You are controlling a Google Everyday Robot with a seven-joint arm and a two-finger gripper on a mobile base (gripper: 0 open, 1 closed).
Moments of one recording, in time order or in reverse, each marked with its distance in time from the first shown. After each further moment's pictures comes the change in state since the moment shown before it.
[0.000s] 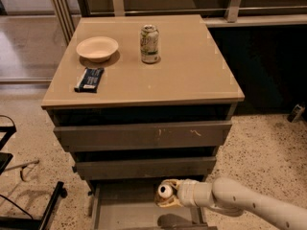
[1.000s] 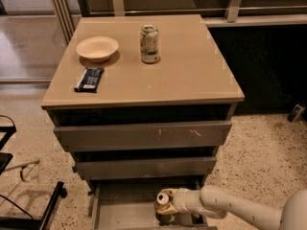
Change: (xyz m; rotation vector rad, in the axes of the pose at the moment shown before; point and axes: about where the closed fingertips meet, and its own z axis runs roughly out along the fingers) arm 0.130 0.006 0.103 -0.031 0.055 0.052
